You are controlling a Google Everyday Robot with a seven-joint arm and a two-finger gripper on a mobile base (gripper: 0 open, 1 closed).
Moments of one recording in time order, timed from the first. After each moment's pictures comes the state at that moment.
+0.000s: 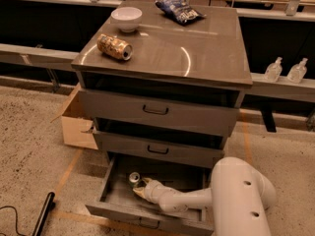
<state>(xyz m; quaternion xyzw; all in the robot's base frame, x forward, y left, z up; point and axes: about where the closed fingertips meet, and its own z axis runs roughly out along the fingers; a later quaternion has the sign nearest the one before) 0.619 0.077 0.205 -0.40 0.79 0.16 0.44</state>
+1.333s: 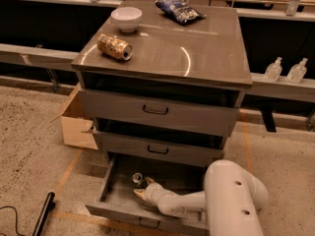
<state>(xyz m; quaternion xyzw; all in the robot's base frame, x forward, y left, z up) 0.626 0.073 0.174 -0.37 0.81 0.15 0.44</state>
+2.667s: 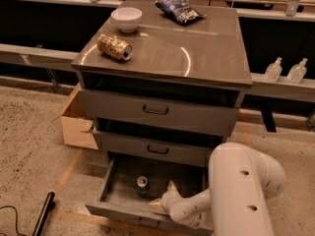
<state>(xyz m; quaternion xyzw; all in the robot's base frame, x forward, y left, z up) 0.574 -0.023 0.204 -0.35 0.85 0.05 0.38</state>
